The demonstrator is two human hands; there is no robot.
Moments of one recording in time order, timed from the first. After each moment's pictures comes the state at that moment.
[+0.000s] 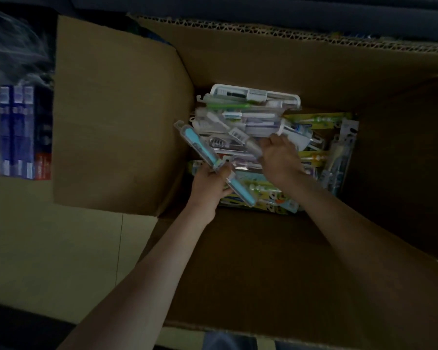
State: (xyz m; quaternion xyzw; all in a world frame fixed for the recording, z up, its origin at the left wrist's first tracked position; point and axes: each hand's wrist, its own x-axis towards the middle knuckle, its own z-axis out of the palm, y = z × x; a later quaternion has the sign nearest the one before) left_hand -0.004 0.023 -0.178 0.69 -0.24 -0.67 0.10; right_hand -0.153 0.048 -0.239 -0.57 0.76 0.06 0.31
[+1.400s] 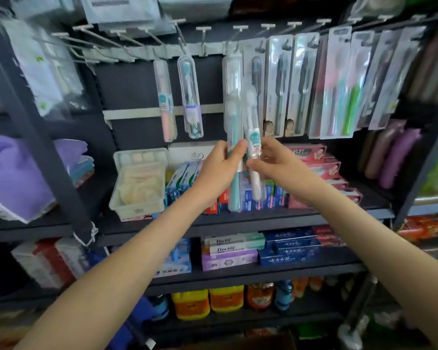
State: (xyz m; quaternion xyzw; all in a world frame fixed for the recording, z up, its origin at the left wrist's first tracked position) left_hand -0.144 -0.026 0.649 0.22 -0.77 -0.47 0.37; right_hand -0.250 0.078 0.656 -0.53 0.64 -0.53 0.16
